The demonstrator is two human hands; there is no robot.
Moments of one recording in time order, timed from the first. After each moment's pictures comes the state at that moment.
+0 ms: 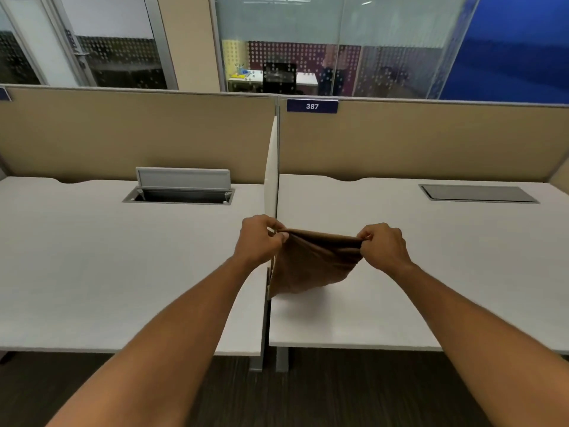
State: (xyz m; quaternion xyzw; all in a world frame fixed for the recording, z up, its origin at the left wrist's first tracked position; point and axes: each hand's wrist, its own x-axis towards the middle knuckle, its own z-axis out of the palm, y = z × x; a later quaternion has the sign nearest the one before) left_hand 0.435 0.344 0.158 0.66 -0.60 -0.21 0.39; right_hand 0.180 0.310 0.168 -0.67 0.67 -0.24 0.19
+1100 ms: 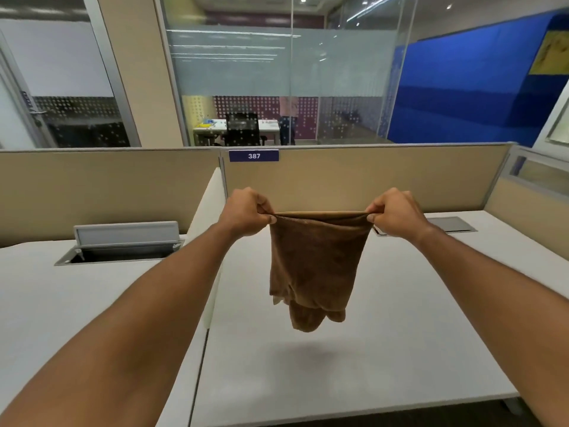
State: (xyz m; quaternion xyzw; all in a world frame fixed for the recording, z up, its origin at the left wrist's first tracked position) left_hand 0.313 0.211 0.287 0.62 -0.70 -0.12 0.32; right_hand 0.004 0.207 0.297 -0.72 0.63 -0.28 0.06
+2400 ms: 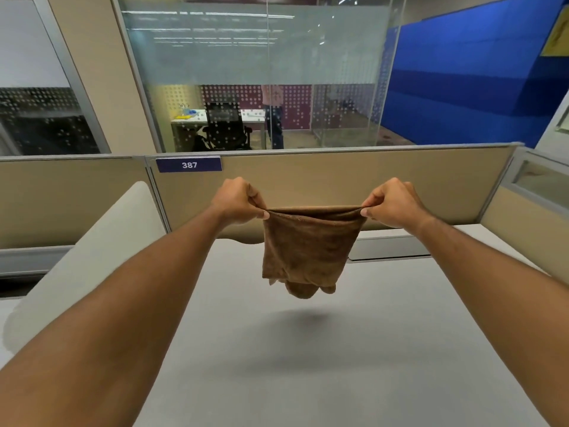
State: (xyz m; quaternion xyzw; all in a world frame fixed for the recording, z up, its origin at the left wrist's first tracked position) left_hand 0.138 -0.026 0.302 0.63 -0.72 -0.16 0.26; right_hand -0.176 -0.033 0.302 -0.70 0.64 -0.29 0.12
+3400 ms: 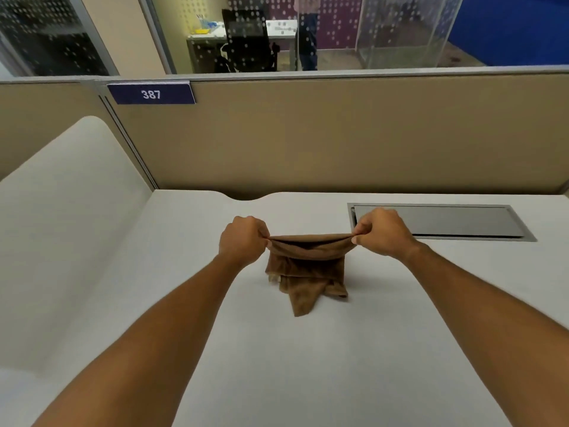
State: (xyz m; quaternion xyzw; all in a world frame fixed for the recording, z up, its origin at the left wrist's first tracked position) left_hand 0.054 -0.114 0.095 0.76 -0.61 -0.14 0.17; right_hand -0.224 -0.183 0.106 -0.75 0.59 -0.15 0.25
